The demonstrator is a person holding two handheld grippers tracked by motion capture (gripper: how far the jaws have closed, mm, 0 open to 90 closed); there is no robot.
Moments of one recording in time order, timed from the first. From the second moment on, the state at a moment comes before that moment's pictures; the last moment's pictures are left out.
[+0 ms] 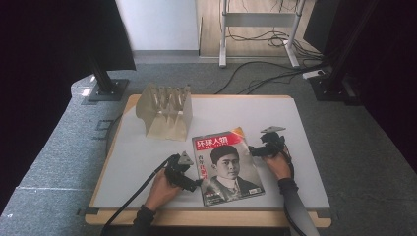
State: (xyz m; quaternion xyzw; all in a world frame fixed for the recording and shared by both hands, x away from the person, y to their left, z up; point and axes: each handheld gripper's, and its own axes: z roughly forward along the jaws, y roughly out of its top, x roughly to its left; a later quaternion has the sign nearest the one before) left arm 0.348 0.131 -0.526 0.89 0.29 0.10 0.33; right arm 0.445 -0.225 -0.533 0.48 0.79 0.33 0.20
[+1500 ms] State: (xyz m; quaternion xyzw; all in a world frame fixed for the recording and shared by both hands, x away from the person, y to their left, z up) left arm 0.367 0.133 -0.528 0.87 0.34 0.12 0.33; right arm 0.450 -0.192 -0.519 0.46 0.80 0.38 0.05
